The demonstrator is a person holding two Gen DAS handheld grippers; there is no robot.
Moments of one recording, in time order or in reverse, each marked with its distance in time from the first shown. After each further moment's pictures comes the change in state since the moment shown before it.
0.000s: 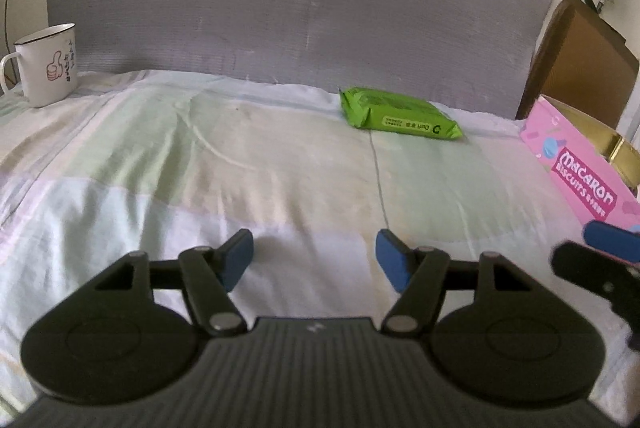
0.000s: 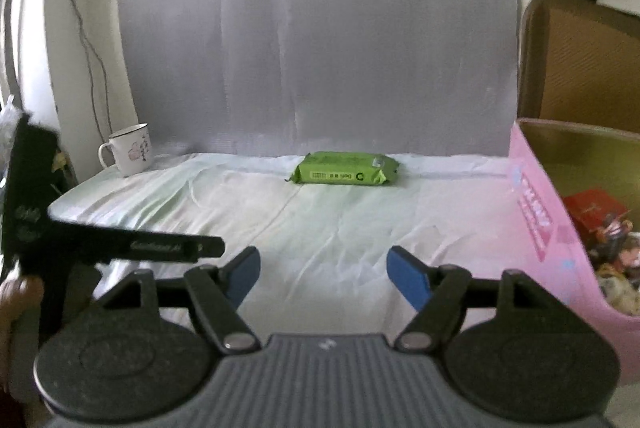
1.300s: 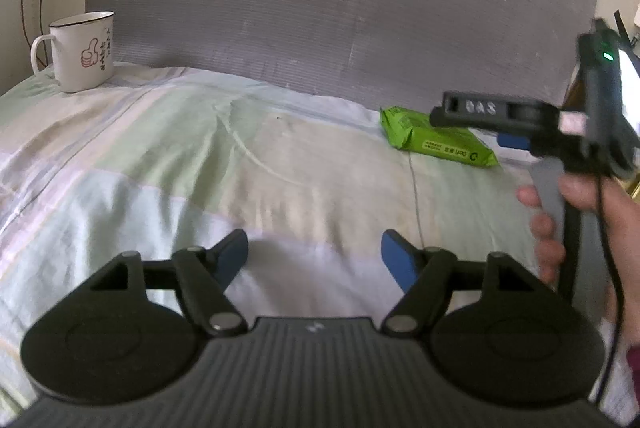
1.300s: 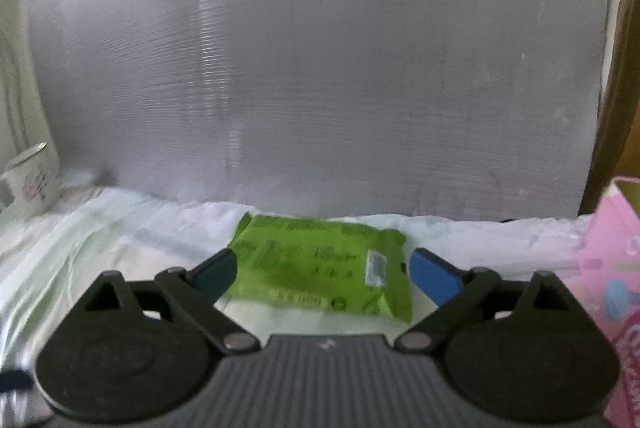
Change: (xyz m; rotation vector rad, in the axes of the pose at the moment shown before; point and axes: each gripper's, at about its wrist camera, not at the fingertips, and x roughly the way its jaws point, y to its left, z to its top) left arm 0.004 0.015 0.004 -0.088 -0.030 0.066; right arm 0.185 -0.024 0.088 0.017 0.066 -0.098
